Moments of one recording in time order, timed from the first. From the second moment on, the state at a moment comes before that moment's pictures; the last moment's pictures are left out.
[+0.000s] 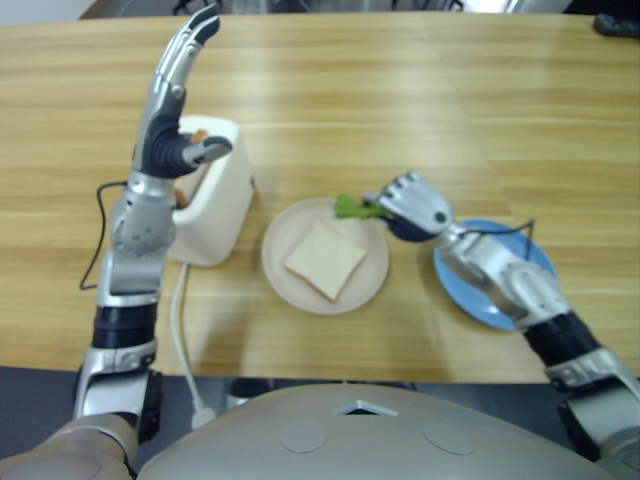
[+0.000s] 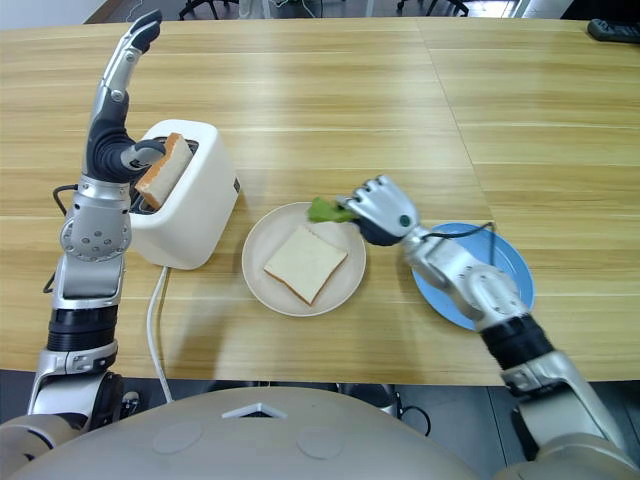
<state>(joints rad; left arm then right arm) -0.24 0.37 0.09 -0.18 0.32 -0.52 0.02 -0.22 -0.59 0.41 0.03 -1.05 -0.46 -0.32</state>
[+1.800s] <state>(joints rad) -0.24 0.37 0.07 -0.16 0.35 -0.55 0.04 -0.28 -0.52 0.52 0.23 -0.94 -0.56 -0.22</state>
